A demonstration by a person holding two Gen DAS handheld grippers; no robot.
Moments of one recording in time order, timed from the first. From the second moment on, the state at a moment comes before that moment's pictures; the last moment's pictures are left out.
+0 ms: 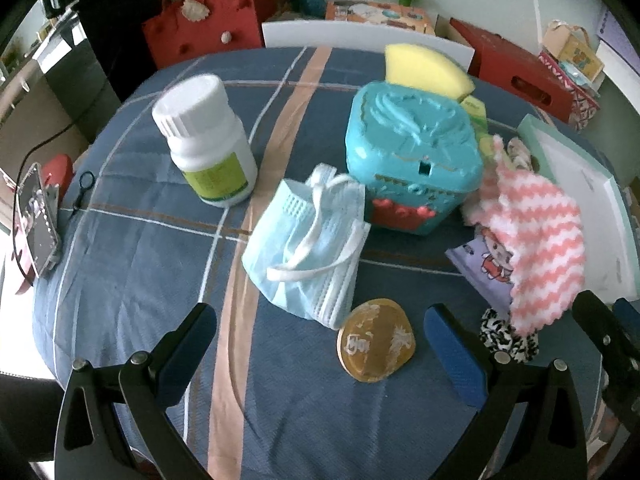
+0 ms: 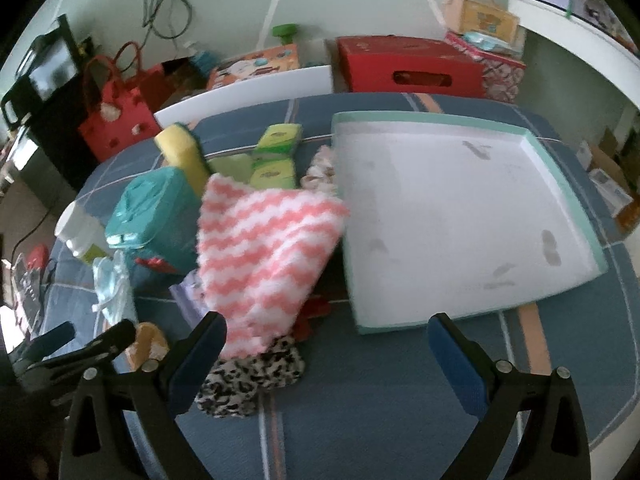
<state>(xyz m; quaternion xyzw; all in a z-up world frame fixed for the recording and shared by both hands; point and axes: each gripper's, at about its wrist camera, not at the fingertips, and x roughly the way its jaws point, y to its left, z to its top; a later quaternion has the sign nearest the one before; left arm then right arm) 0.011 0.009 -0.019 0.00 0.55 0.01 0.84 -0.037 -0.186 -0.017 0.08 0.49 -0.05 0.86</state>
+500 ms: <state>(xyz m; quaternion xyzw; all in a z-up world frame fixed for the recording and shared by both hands) 0.021 0.032 -0.048 -0.05 0.60 -0.01 0.80 -0.031 -0.176 -0.007 0.05 0.55 0.06 0.83</state>
